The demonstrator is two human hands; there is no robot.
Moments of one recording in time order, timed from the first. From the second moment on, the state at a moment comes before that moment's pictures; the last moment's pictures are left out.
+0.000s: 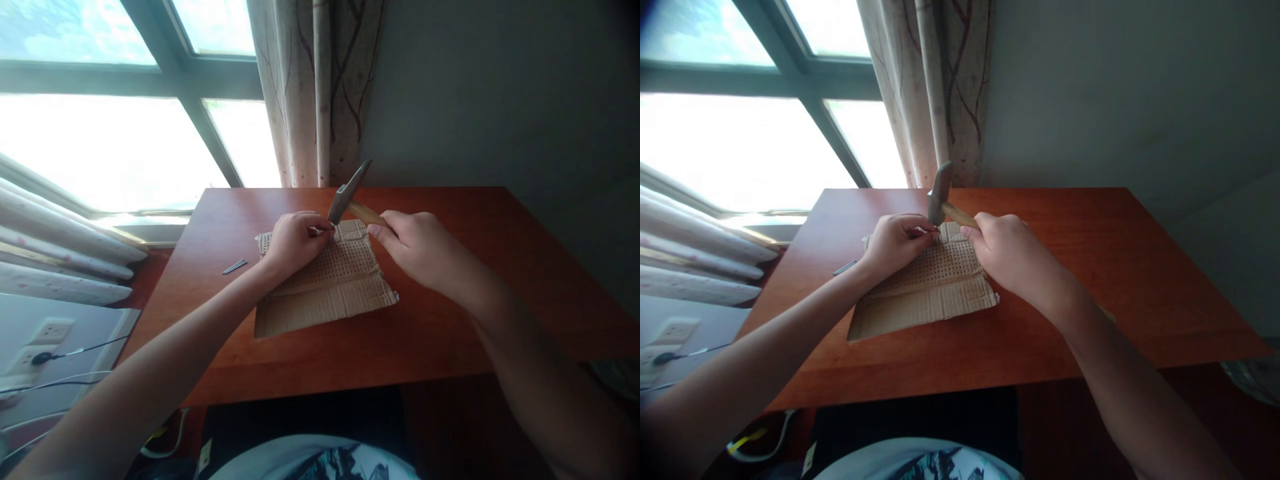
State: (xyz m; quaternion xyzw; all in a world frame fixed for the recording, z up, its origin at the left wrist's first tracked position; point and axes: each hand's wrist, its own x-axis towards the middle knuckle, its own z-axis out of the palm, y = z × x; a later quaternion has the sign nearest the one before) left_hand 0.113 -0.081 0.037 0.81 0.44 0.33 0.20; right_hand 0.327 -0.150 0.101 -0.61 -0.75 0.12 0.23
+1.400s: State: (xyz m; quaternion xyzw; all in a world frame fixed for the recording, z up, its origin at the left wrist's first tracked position) left_hand 0.106 -0.158 0.046 0.93 0.34 0.14 0.01; right_hand 0.332 -0.164 0.102 -0.62 -0.75 0.15 0.18
